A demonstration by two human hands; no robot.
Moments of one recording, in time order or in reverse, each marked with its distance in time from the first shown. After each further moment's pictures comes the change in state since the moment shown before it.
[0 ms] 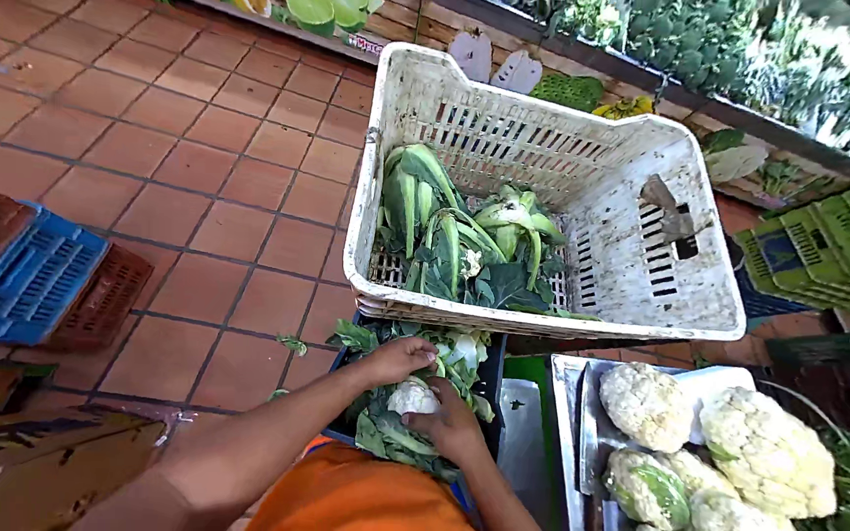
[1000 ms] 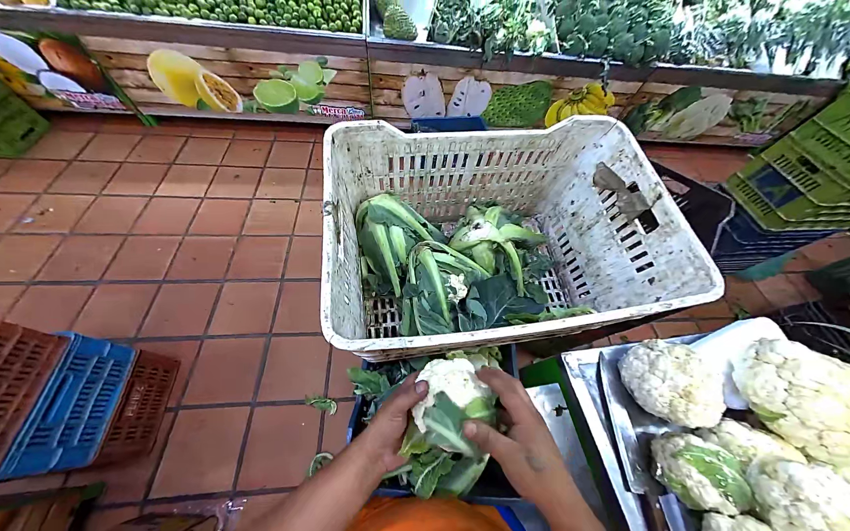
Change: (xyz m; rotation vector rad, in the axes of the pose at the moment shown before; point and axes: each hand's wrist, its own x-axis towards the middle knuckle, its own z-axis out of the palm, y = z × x) left_hand -0.062 0.029 0.022 -0.967 0.018 0.123; right_hand -0.058 -0.030 -0.059 0.344 0.395 -0.479
